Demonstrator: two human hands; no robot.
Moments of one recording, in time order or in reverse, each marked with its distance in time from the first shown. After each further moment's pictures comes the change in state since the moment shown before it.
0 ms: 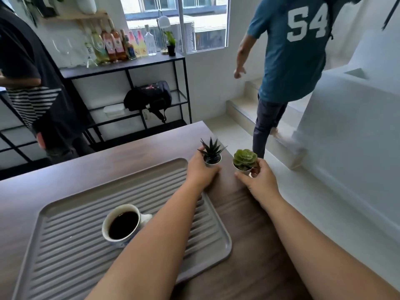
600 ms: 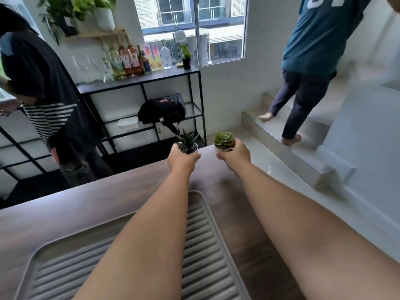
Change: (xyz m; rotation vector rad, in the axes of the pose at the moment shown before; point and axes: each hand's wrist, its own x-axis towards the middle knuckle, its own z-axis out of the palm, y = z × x) left_hand 0.144 -0.003 -0.072 -0.190 0.374 -0.163; right_hand 0.170 -0.076 0.125 -0.054 -0.090 0.008
